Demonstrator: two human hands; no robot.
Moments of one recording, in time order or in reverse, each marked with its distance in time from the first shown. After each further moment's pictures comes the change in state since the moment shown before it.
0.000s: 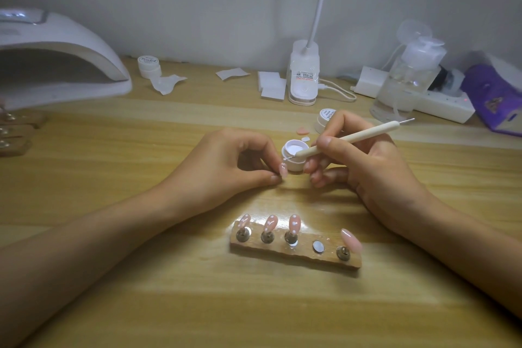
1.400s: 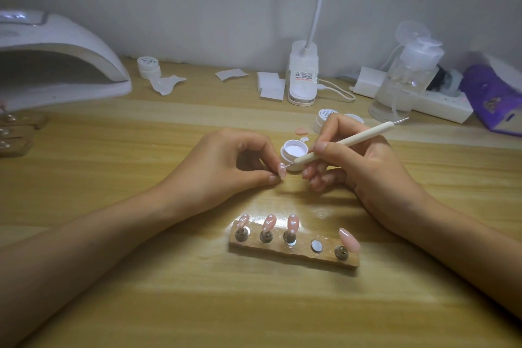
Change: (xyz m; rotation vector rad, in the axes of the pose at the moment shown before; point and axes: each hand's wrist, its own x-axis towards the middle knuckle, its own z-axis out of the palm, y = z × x) left_hand 0.000 0.000 0.000 -0.004 0.000 -0.004; right_hand 0.000 -0.002 0.001 -0.036 -0.037 0.016
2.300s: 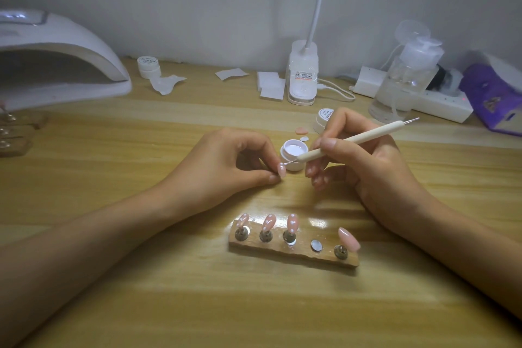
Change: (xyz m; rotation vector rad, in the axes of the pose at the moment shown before) left_hand 0.000 -0.001 0.000 0.023 0.004 0.007; right_hand -0.002 -0.001 -0.001 0.036 -0.034 -0.090
